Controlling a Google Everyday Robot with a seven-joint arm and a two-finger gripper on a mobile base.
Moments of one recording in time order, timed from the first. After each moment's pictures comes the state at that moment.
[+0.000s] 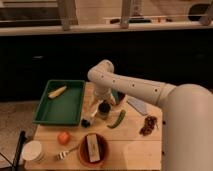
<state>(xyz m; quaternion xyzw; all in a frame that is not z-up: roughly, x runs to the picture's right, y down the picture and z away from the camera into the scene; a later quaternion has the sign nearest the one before) -0.009 0.101 0.832 -0.23 -0.27 -0.69 0.64</state>
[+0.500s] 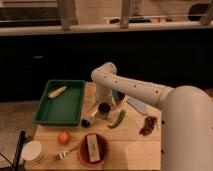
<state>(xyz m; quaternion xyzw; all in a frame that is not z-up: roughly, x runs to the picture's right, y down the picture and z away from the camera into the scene) -0.004 0.120 0.839 -0.25 -0.29 -0.65 0.66</state>
